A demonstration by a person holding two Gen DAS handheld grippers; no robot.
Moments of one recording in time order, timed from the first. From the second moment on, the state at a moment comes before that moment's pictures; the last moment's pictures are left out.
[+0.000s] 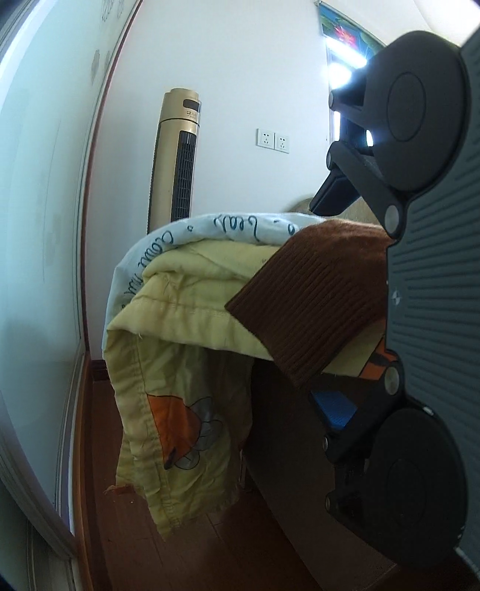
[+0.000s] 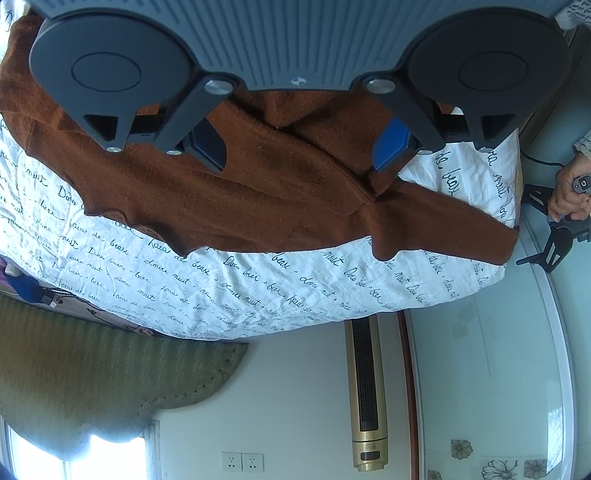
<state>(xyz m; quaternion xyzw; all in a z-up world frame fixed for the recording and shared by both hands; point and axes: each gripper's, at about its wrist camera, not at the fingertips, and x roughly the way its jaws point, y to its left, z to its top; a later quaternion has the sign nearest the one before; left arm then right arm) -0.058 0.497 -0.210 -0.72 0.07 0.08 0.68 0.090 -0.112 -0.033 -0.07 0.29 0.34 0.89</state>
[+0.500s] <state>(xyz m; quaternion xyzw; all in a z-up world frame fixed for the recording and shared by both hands) -0.071 0.484 -0.155 -0.63 0.07 0.18 0.75 0.087 -0.122 -0.039 -0.05 0.29 0.34 0.89</state>
